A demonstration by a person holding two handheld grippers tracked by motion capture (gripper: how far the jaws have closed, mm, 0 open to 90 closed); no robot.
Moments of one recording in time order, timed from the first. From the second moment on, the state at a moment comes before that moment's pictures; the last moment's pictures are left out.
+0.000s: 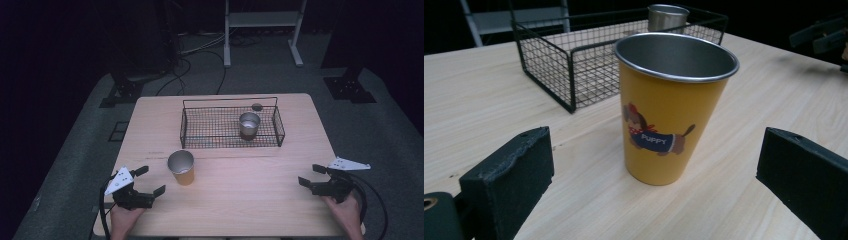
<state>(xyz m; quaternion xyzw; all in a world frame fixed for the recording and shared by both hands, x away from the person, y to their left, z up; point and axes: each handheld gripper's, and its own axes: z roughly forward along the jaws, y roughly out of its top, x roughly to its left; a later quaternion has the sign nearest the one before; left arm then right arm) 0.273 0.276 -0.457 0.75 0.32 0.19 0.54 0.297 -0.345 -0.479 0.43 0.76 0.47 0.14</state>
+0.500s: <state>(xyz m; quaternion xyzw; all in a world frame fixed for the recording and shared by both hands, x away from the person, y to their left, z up) 0.285 0.258 -0.439 0.80 0.28 0.16 0.51 0.293 -0.342 -0.481 0.42 0.76 0.46 0.14</state>
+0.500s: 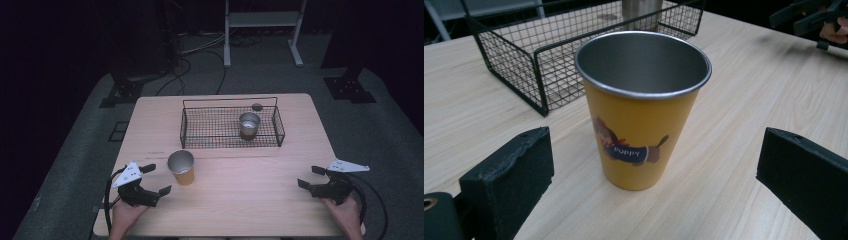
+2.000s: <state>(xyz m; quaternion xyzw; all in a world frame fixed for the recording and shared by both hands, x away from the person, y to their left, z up) 0.330 0.222 -0.437 0.84 0.28 0.11 0.44 0.294 -0.329 -0.483 0.40 0.78 0.46 0.12</state>
